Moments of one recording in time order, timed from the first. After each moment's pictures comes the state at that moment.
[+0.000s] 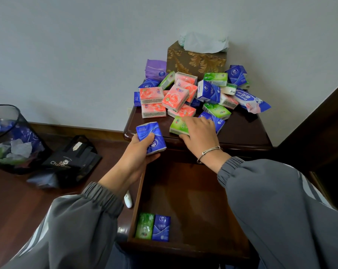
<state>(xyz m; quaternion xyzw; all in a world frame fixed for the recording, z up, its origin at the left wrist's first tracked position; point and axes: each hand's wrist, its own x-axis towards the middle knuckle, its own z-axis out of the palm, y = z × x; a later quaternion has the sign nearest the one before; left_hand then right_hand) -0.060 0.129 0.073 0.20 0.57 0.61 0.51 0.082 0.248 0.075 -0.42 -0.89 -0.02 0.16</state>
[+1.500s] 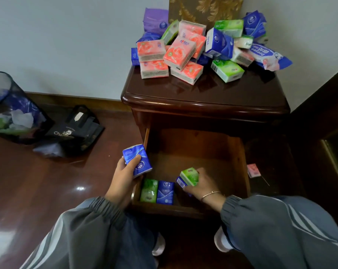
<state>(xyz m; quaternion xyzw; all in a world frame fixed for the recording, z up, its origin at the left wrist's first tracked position) -0.044 0.031 -0.036 0.05 0.61 0.62 0.49 0.152 0.122 -0.088 -0.60 -0.68 0.42 -0.03</state>
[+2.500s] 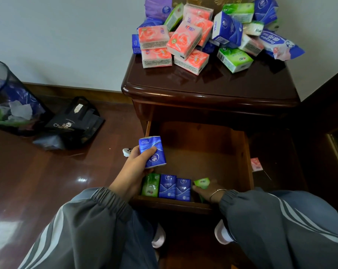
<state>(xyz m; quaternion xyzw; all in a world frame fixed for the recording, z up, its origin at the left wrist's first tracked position) -0.040 0.050 -0.041 0.09 0.61 0.55 0.56 0.179 0.129 -0.129 -0.62 -0.64 0.41 -0.20</state>
